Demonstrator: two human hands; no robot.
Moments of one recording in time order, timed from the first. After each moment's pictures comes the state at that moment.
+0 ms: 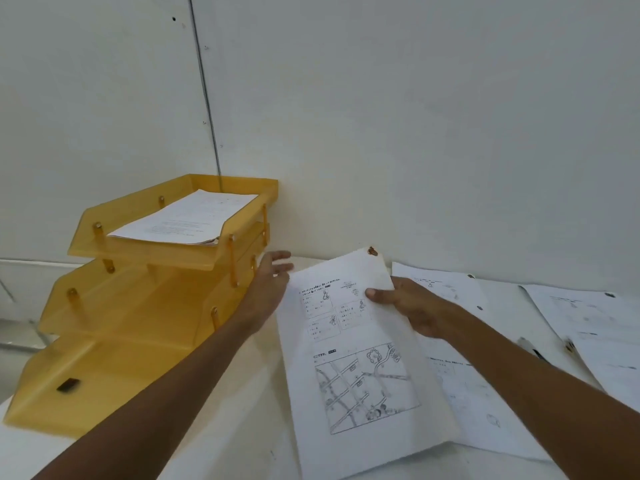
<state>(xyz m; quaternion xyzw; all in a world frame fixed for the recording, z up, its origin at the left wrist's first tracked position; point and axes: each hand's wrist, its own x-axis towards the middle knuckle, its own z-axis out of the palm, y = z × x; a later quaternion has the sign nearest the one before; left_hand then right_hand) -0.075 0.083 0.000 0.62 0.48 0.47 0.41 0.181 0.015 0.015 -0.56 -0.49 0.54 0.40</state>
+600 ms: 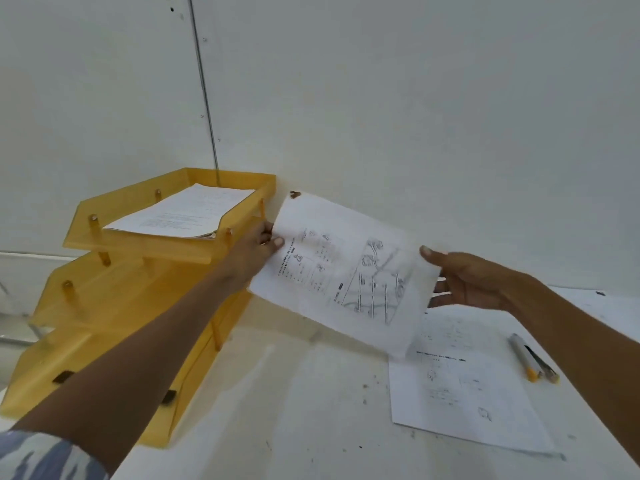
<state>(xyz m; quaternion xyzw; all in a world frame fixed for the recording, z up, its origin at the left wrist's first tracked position) -0.099 0.119 0.037 0.67 0.44 0.43 0.42 0.264 -0.005 0.063 -0.56 -0.47 0.56 0.39</state>
